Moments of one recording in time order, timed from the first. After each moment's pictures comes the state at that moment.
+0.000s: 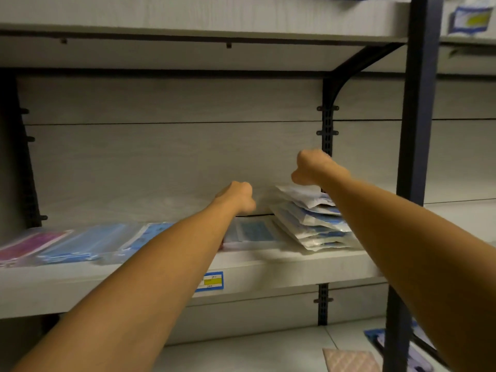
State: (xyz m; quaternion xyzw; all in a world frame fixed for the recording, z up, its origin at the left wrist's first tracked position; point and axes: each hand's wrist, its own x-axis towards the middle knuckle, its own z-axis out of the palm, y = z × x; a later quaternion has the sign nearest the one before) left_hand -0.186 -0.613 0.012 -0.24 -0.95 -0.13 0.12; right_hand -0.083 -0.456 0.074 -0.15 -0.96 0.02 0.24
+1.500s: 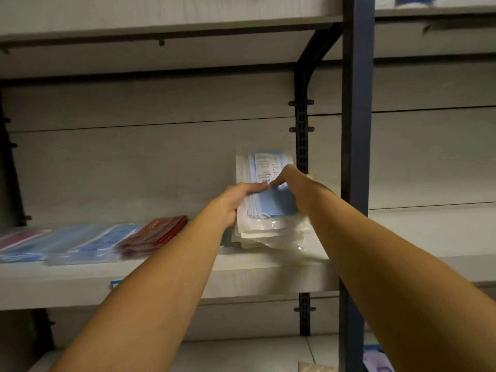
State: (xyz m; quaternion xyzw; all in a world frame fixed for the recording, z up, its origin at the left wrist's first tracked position) left_hand -0.165 -0.497 -0.004 -0.18 -0.67 -0.71 -0.14; right_hand -0.107 -0.343 0.025 -0.16 -0.74 0.64 0.11
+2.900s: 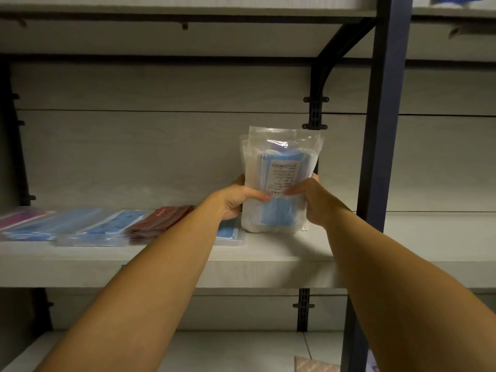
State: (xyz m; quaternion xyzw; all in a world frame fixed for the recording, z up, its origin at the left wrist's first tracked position) left_hand -0.177 -0.529 -0.016 -0.29 -0.69 -0.64 -0.17; right_hand -0.138 -0.320 -0.024 0.06 -0.68 0.72 0.14
